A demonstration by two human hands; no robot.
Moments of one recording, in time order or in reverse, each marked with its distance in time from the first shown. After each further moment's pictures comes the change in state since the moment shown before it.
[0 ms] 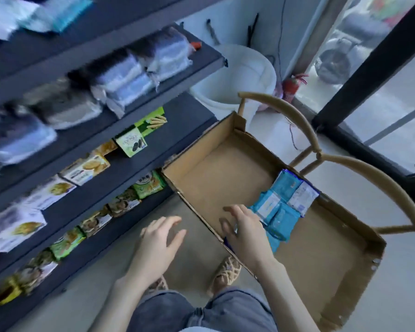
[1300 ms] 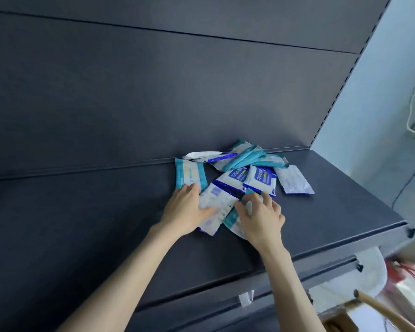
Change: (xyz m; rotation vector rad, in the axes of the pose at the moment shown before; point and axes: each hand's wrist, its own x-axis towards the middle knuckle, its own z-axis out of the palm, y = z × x) left_hand 0.257 -0.094 -0.406 0.078 0.454 -0.191; right_hand 0.364 -0.395 0.019 -0.165 0.123 -0.207
